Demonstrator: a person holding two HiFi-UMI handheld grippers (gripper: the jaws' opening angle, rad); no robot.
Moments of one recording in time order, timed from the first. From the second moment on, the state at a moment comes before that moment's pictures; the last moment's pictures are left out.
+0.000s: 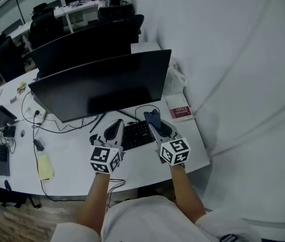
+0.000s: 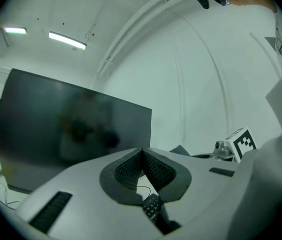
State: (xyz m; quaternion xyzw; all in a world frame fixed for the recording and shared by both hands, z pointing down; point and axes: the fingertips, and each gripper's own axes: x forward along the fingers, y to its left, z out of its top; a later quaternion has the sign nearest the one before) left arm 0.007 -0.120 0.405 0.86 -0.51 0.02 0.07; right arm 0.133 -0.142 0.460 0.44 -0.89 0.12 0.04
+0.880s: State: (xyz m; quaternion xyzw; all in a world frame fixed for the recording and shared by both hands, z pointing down) left arm -0.109 0.056 0.373 0.84 -0.55 -0.01 0.06; right arm 0.055 0.035 0.363 0.41 -0.91 0.05 0.00
